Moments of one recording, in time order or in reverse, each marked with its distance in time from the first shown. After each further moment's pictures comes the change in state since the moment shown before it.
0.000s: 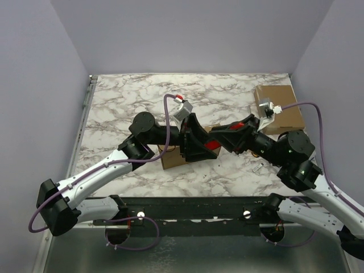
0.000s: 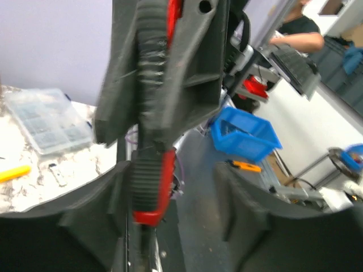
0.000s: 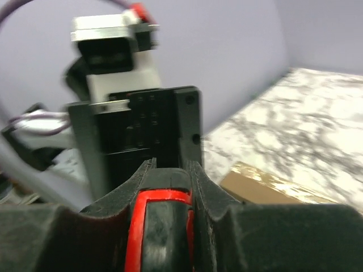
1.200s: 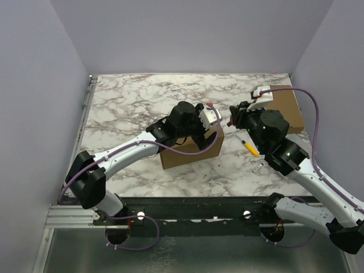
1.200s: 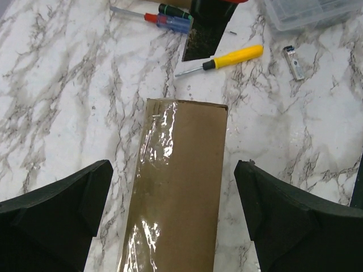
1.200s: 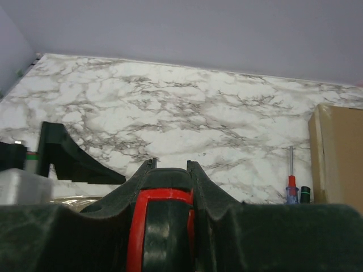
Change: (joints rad) left arm 0.003 0.326 0.203 -0.567 -0.603 0.928; right arm -0.135 0.193 0.093 -0.257 0.701 -0.415
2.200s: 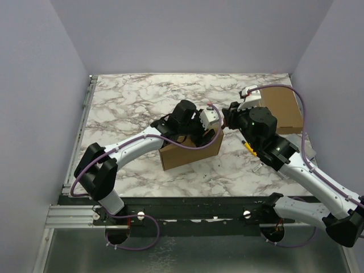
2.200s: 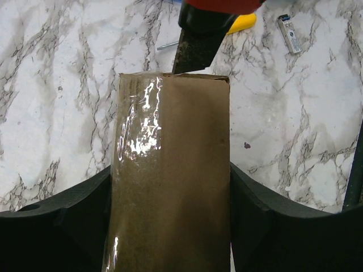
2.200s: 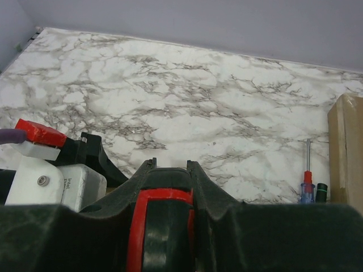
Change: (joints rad) left arm 0.055 0.127 0.026 -0.039 0.121 -0.004; right arm -0.002 0.085 -0.009 0.028 -0.067 0.017
